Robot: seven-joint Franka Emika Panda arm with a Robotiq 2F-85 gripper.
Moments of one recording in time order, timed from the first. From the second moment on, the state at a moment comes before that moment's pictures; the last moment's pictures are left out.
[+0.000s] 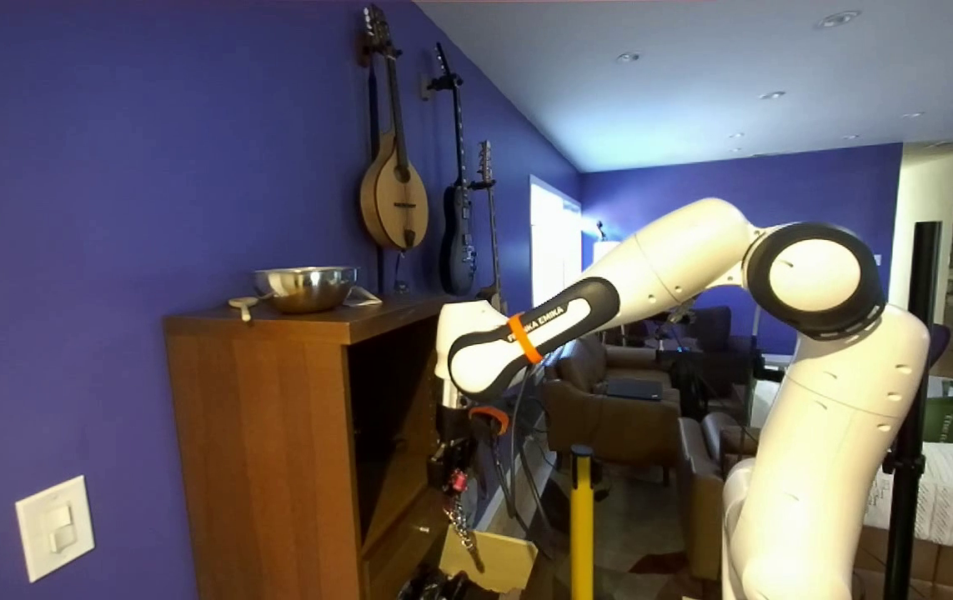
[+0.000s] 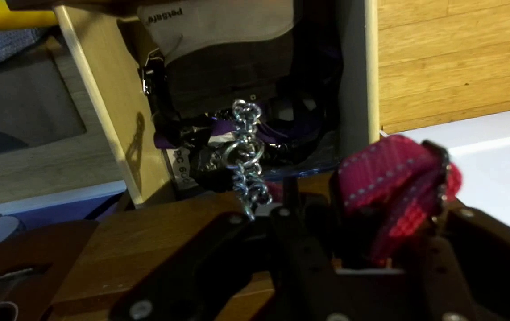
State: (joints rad) arm -0.02 -0.28 -0.06 -2.39 0.01 2.22 0.04
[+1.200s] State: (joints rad) arm -0.06 -0.02 -0.08 -2.56 0.08 2.66 0.01
